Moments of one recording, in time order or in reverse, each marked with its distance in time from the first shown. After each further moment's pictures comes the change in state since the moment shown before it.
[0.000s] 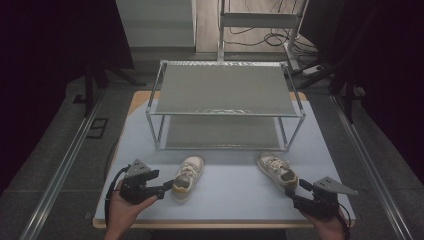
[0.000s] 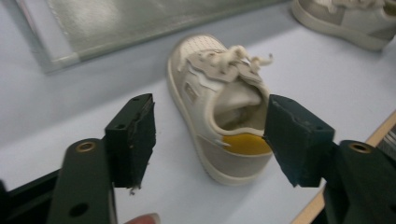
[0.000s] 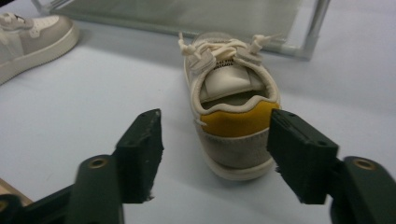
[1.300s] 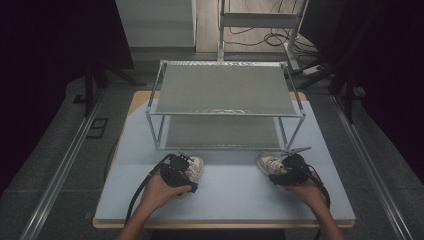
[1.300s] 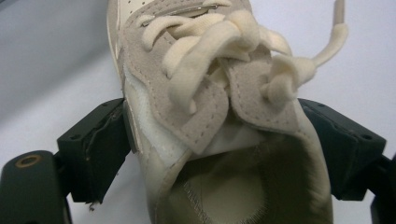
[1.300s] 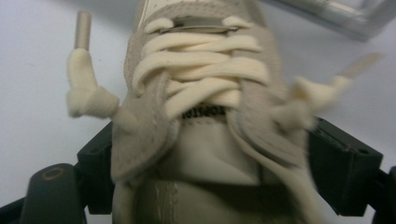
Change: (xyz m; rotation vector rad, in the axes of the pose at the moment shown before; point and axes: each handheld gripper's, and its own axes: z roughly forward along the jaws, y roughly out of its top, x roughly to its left) left arm -0.024 0.045 0.101 0.483 0.092 0.064; right arm -0.012 0.052 0.101 0.453 -0.051 -0.070
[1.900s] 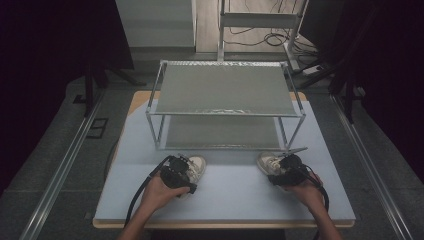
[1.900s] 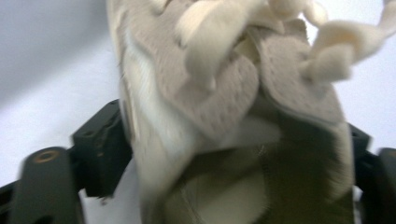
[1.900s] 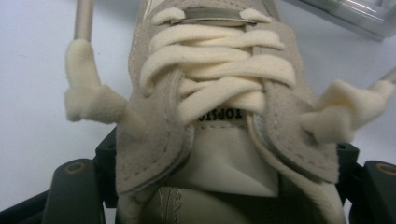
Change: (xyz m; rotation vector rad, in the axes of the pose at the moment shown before) left arm 0.003 -0.006 0.008 -0.005 0.002 0.003; right arm 0.004 0.001 0.005 0.017 -0.016 -0.033
